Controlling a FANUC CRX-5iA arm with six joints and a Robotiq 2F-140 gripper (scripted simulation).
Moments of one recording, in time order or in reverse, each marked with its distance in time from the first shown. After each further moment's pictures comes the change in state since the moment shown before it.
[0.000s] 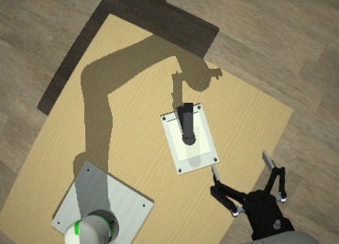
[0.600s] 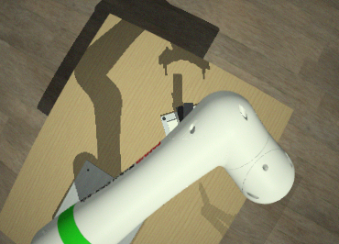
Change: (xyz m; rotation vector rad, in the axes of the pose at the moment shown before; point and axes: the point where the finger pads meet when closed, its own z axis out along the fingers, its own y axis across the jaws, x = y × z) arm -0.018 0.046 0.137 -0.044 0.421 0.189
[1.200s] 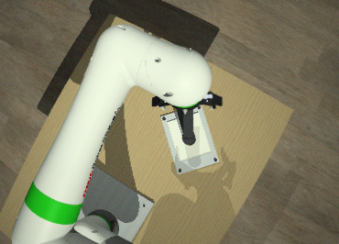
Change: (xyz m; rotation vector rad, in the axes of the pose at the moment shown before) arm -0.072 0.054 0.061 0.237 0.289 0.043
